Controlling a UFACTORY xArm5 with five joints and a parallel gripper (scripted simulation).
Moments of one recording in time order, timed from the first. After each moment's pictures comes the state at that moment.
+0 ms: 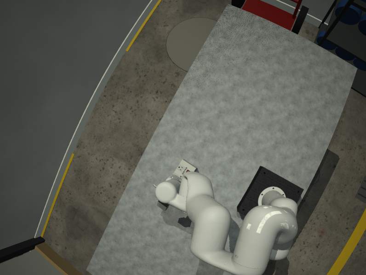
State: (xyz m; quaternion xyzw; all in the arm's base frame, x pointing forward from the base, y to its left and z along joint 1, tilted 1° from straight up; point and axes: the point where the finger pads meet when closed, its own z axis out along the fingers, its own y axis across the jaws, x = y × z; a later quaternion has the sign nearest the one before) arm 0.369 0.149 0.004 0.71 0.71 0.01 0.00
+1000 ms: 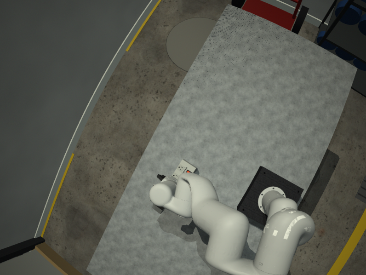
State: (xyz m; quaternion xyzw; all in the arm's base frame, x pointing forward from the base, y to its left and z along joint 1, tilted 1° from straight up) arm 0.369 0.149 0.063 0.71 0.71 0.01 0.00
